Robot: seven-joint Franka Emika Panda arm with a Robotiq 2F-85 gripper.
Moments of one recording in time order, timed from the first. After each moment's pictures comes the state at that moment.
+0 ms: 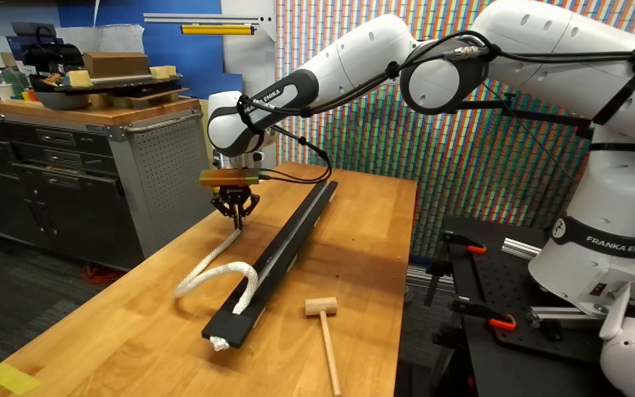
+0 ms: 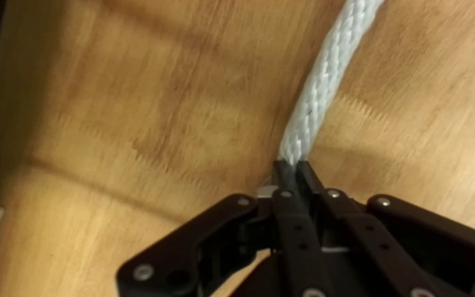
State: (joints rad) arm -0.02 1.25 -0.06 -0.87 0.15 2.05 1.03
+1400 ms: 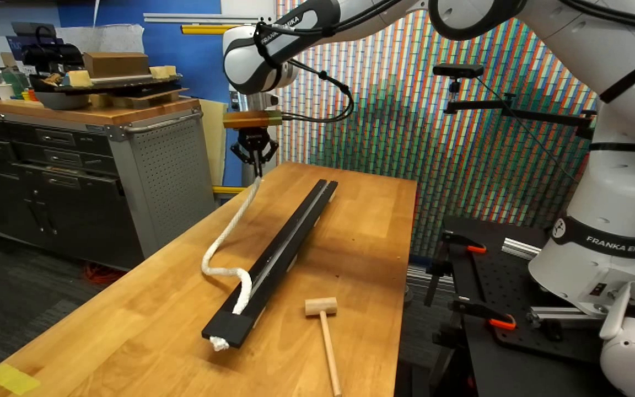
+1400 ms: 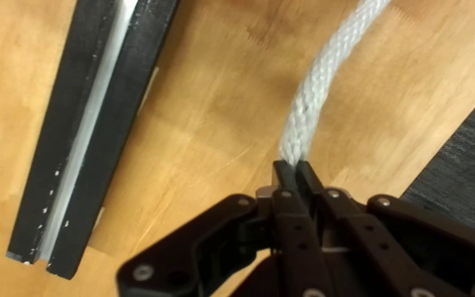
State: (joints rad) arm -0.04 0.89 -0.15 -1.18 0.09 2.01 0.91
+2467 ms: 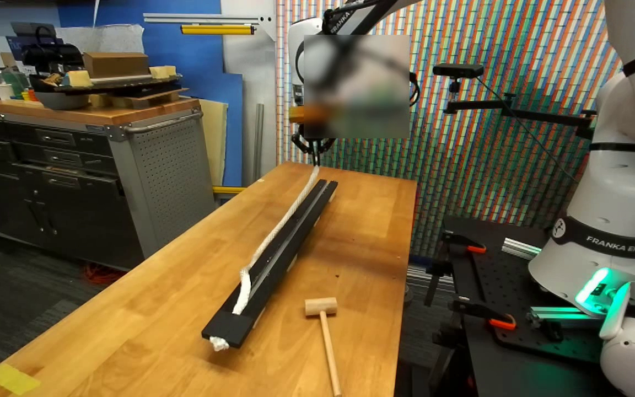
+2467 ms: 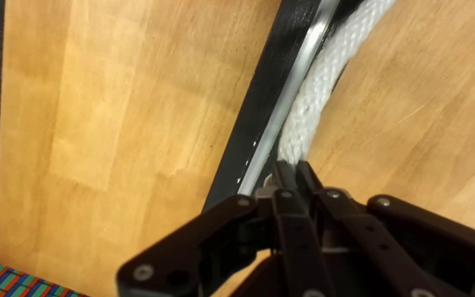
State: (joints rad) arm -0.04 0.47 -0.25 -1.87 -0.06 2.30 0.96
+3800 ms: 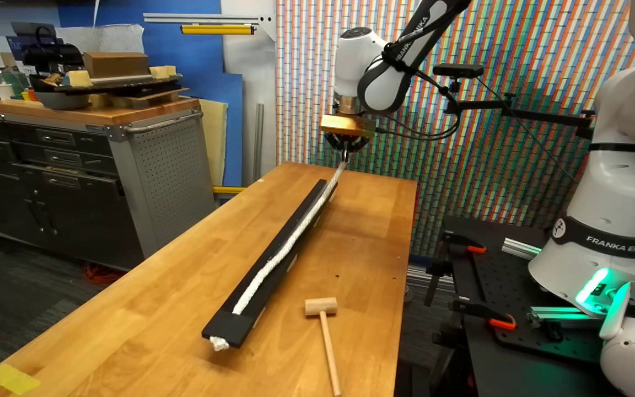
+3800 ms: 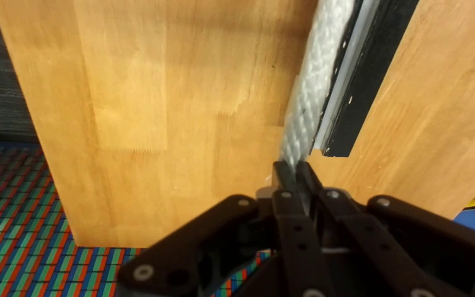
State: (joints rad) arm 0.00 0.30 -0.41 -2.25 -0.43 2.71 1.44
